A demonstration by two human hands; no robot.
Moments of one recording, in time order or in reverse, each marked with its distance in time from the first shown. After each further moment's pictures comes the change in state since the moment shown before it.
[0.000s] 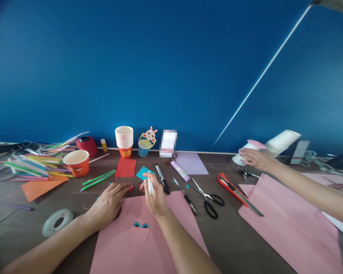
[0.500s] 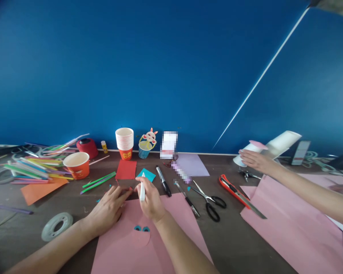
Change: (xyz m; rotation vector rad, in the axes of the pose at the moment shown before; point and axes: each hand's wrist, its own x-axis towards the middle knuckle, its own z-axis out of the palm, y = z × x) left_hand -0.001 0.001 0.002 -0.005 0.006 -0.012; right_hand 0.002 -0.005 0.007 -0.144 -0.116 -0.151
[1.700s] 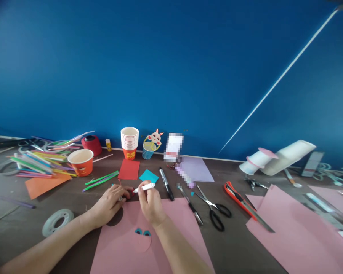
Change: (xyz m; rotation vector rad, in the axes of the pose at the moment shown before) left_hand 0.004 -0.015 -0.001 -0.314 -0.008 -0.095; right_hand 0.003 -0.003 0.008 -0.044 0.003 0.122
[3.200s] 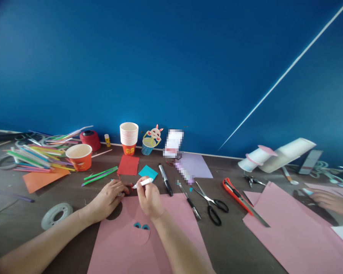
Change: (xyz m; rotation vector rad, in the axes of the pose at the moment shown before) left_hand 0.000 0.001 0.000 0.044 0.005 0.030; right_hand 0.001 0.002 0.001 -0.053 -0.004 -0.030
